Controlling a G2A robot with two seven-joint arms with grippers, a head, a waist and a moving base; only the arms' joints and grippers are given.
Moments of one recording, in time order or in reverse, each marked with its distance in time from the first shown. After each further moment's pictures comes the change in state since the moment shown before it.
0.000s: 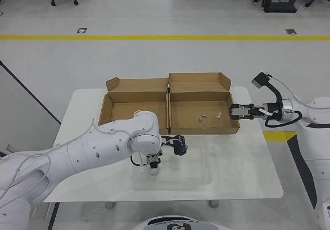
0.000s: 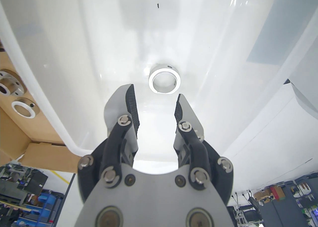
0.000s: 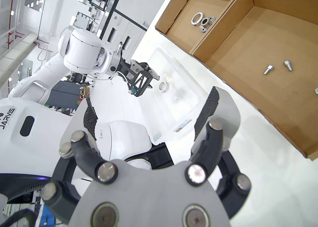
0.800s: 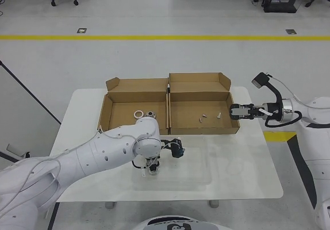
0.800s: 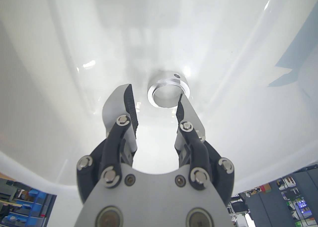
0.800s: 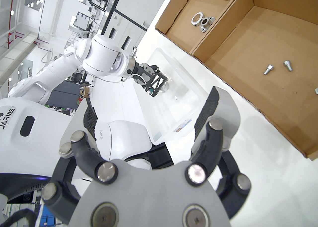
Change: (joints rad) left arm 0.075 -0.047 0.000 0.128 0.075 -0.027 0.027; right arm 0.000 0.000 0.000 0.000 0.000 0.000 0.000
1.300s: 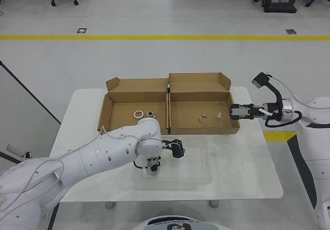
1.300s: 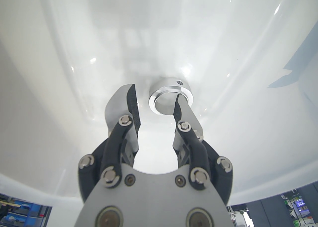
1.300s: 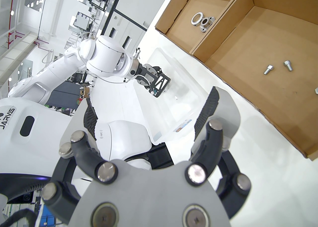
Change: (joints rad) left arm 0.009 -0.021 0.000 0.034 0.011 -0.004 0.004; right arm 0.000 0.000 0.000 0.000 0.000 0.000 0.000
